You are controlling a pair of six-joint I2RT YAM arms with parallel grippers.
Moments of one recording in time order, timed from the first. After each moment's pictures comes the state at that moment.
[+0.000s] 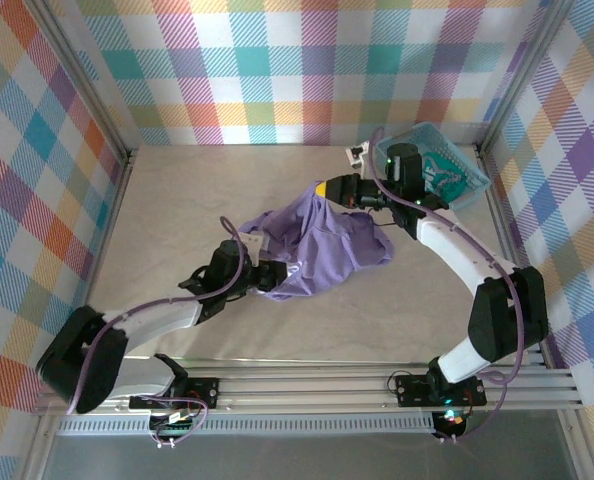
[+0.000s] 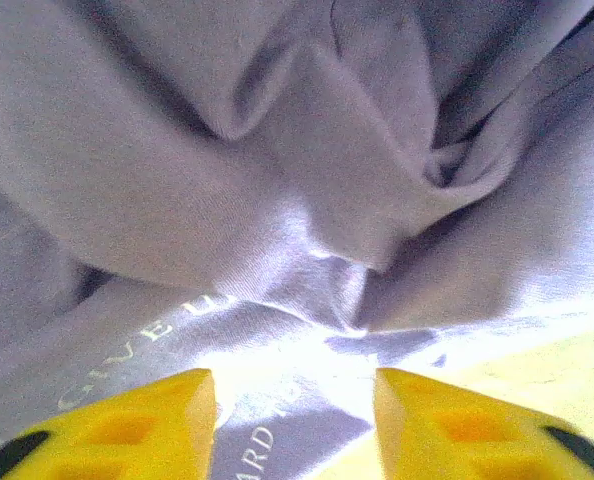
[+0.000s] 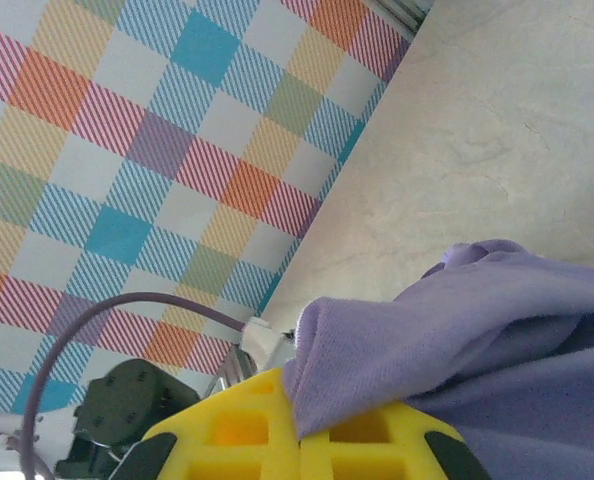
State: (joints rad) left arm -0.62 1.25 0.52 0.19 0.16 -0.46; right arm 0.36 1.54 1.21 -0.03 -0.92 0.66
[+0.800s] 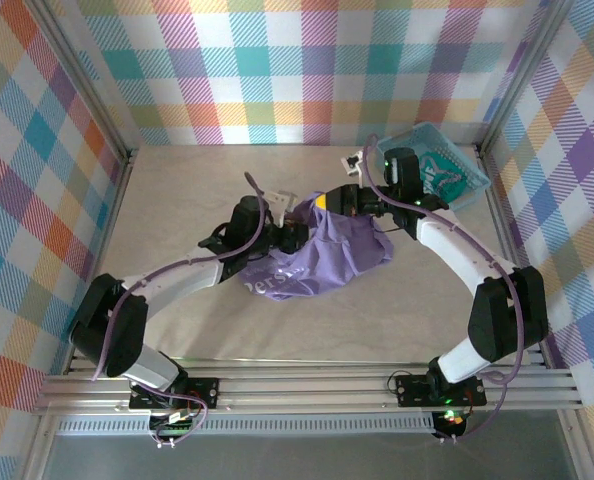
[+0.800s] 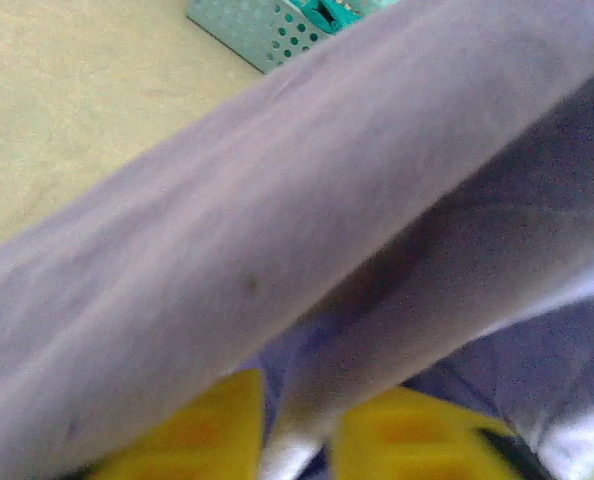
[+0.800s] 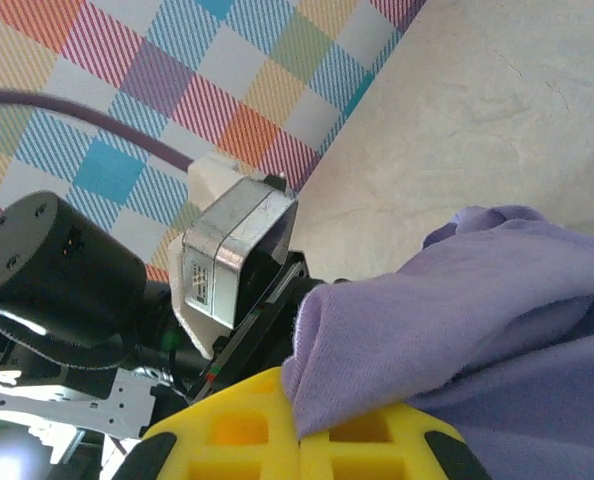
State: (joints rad) left arm -0.62 1.51 0.96 0.09 0.28 -0.38; right arm 0.35 1.54 1.21 -0.16 -0.99 0.48
